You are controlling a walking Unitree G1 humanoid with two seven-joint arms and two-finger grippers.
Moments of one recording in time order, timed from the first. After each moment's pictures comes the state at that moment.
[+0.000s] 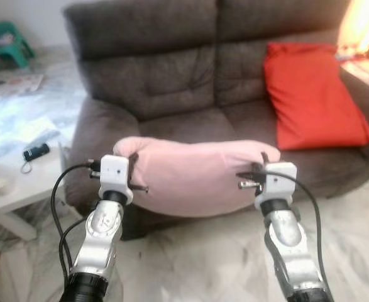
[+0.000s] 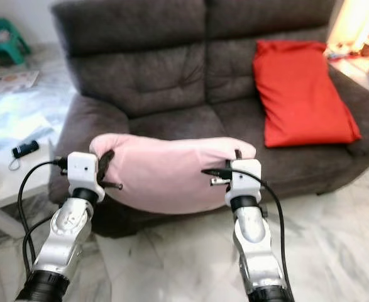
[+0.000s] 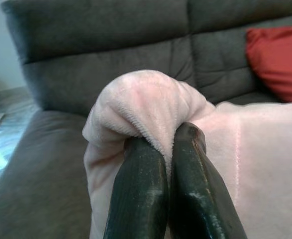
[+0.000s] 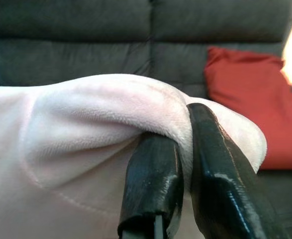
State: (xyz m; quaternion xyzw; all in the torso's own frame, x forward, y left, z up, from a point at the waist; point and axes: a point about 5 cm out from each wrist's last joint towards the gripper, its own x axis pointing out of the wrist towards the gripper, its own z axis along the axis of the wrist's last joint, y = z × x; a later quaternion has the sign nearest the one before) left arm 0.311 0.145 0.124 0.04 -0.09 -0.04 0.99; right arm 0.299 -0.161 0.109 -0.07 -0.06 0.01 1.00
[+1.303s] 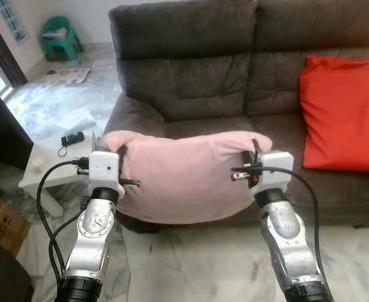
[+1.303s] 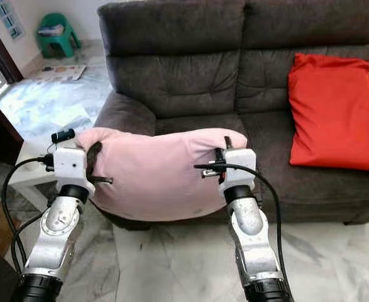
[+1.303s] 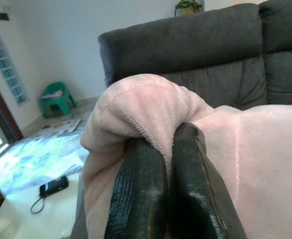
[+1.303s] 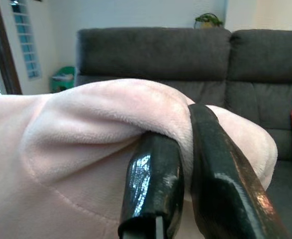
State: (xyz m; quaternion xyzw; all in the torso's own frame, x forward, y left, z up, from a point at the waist) left arm 0.305 0.159 0.148 0.07 -0.14 0.00 0.99; right arm 0.305 -0.144 0.136 -0.05 -0.11 0.06 0.99
